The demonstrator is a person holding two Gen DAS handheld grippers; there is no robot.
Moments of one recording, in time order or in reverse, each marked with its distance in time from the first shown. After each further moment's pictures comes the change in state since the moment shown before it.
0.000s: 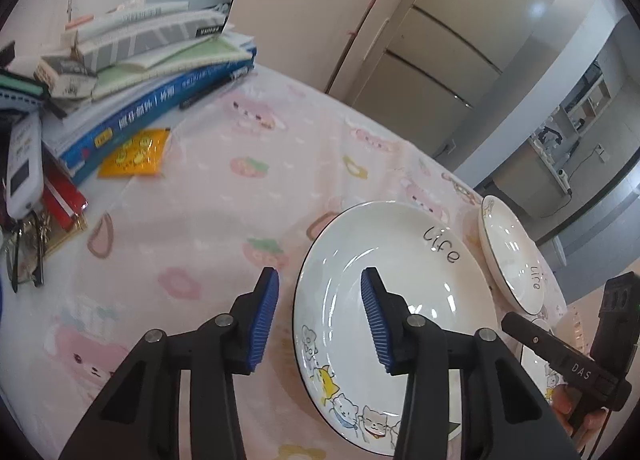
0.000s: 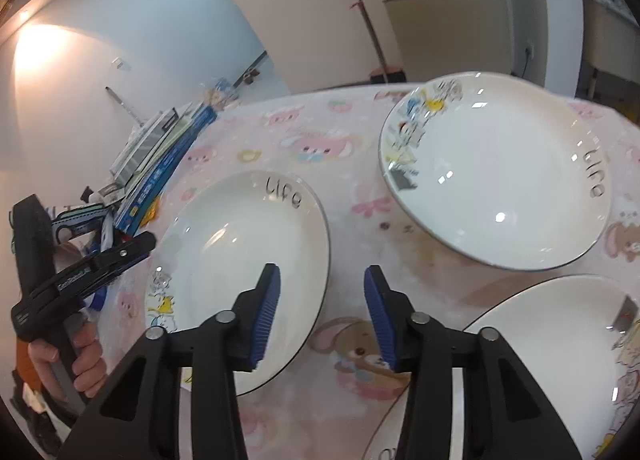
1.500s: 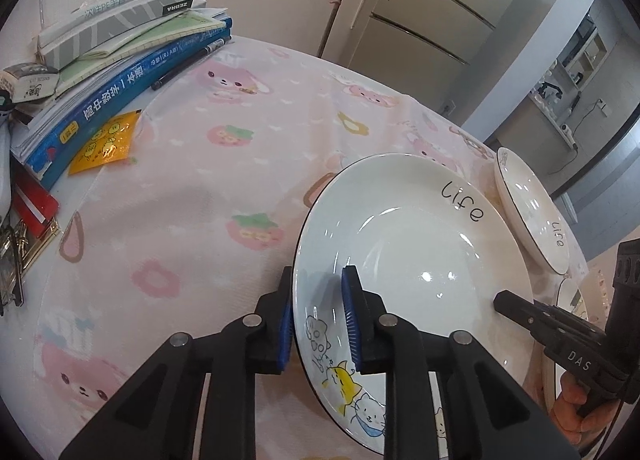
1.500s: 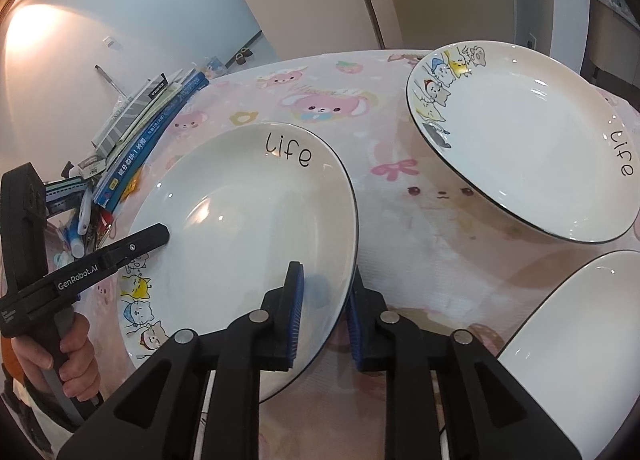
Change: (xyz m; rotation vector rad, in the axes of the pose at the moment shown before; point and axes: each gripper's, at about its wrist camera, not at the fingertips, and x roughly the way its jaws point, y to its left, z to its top) left arm 0.030 -0.008 -0.009 0.113 0.090 0.024; right arm 0.035 0.014 -0.016 -0.034 0.033 -0.087
